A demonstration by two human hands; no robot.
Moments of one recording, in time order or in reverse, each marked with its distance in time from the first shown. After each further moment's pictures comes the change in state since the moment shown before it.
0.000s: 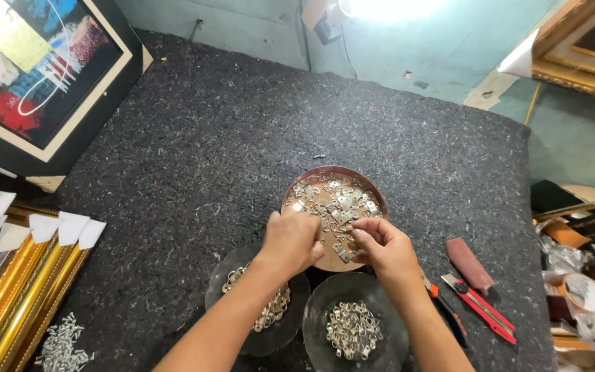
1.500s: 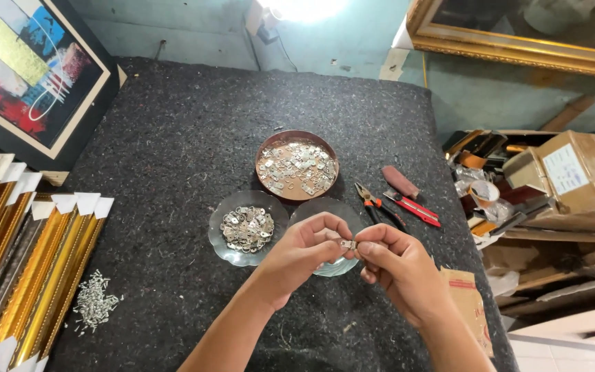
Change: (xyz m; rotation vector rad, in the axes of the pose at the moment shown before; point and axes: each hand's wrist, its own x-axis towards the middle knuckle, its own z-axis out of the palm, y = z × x) left_hand -0.198 0.124 -0.118 -1.512 -0.368 -0.061; right_hand -0.235 -0.009 -0.045 0.349 -0.070 -0.070
